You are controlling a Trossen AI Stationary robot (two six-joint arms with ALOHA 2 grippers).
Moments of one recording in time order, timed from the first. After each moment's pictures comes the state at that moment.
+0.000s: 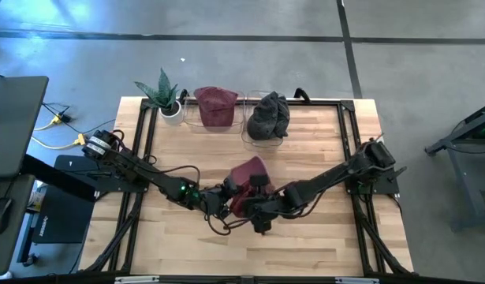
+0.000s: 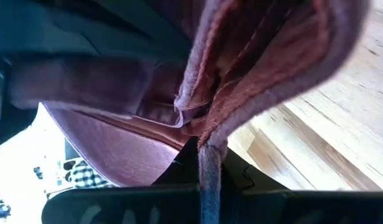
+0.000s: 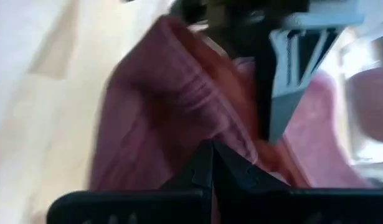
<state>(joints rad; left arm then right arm) -0.43 1.64 0.90 0.18 -0.71 1.13 0.41 1.87 1.49 -0.62 0.44 0.10</state>
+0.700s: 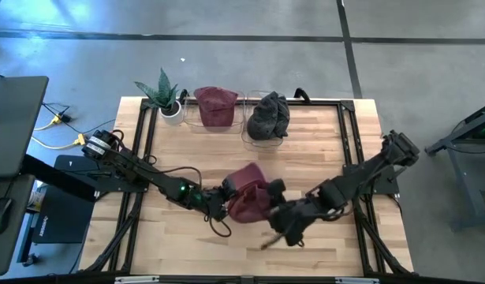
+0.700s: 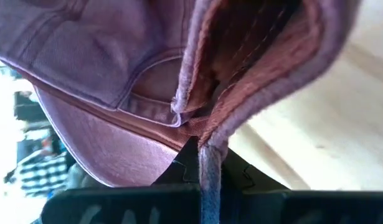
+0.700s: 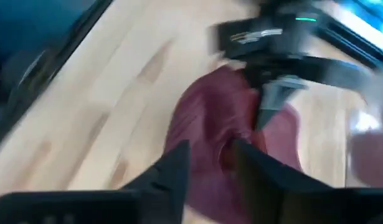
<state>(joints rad) -0.43 1.64 0.90 0.04 -0.62 0.95 0.56 1.63 1.49 -0.72 0.38 0.00</state>
